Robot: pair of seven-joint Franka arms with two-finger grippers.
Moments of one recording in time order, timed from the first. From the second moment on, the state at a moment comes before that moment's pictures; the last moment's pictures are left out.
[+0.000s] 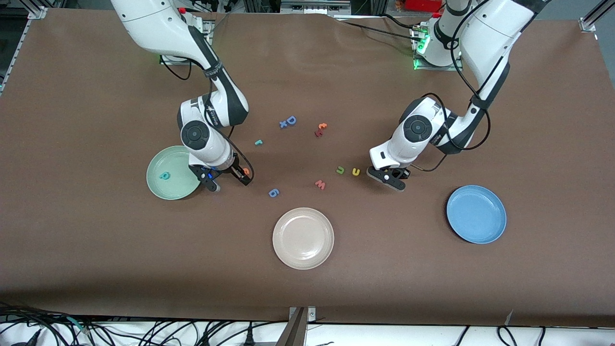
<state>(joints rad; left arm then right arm) -0.08 0.55 -0.35 -2.08 0.31 2.58 -0.15 0.55 0.56 -0.08 -1.96 0.19 2.50 1.12</state>
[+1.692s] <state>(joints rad) 0.21 0.52 -0.36 -1.69 0.17 2.04 0.50 0.58 0.58 -0.09 -1.96 0.19 2.56 1.16</state>
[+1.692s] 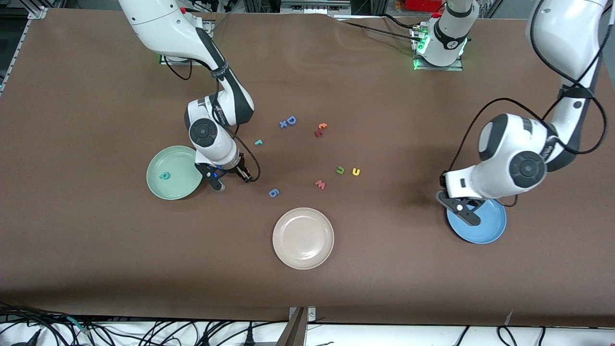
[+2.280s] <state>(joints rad) 0.26 0.58 -0.28 -1.66 0.22 2.06 0.69 0.58 0.58 -0.09 -1.96 0.19 2.56 1.16</state>
